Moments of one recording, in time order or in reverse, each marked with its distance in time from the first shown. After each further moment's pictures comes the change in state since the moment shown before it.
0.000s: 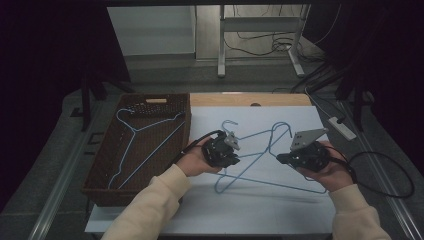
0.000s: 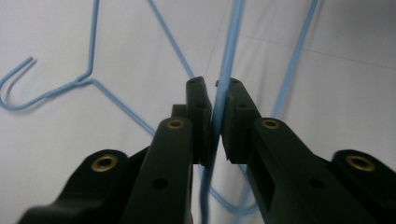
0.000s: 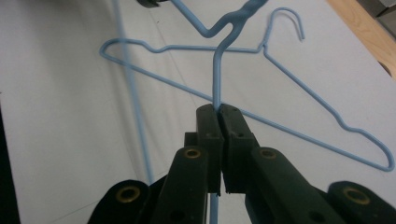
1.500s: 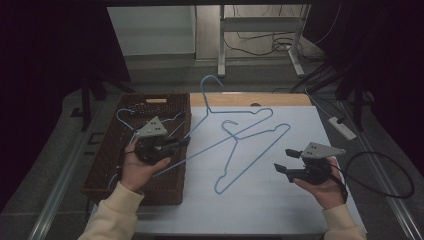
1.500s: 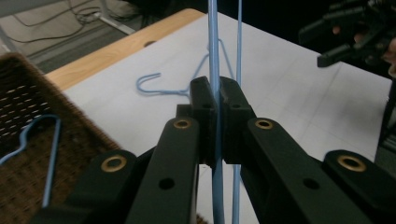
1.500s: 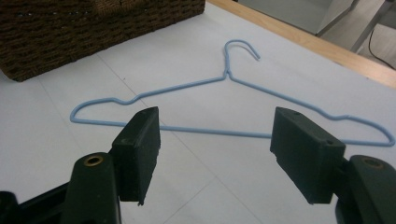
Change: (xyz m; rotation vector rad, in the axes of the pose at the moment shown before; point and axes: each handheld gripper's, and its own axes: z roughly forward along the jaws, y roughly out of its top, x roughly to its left) left arm 0.001 -0.106 -0.132 -0.435 0.227 -0.391; right arm 0.019 -0.047 0.017 -0.292 -0.155 0.261
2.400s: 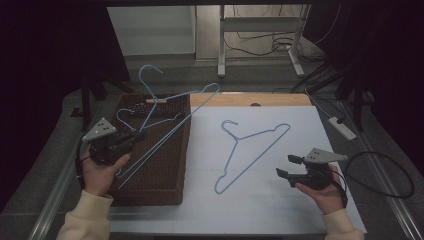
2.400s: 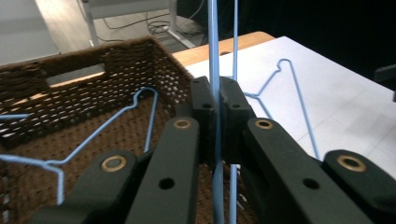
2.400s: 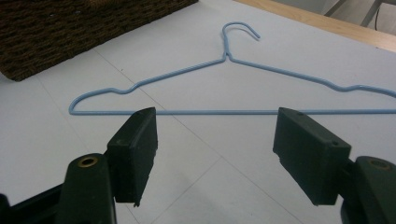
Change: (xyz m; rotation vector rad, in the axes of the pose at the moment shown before) left arm 0.052 -0.042 -0.068 -0.093 0.222 -0.154; right arm -0.003 -0.024 0.001 -0.006 0.001 0.087
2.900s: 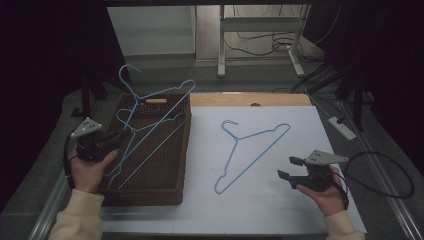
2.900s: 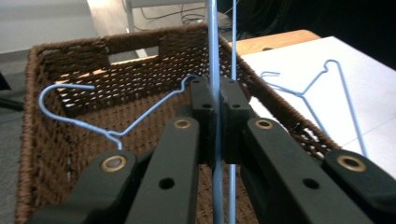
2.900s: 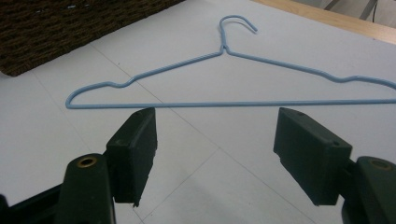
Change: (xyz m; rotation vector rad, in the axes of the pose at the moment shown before) left arm 0.034 -0.011 -0.006 0.029 0.127 -0.065; right arm -0.001 -0.006 -0.001 0.010 -0.005 0.006
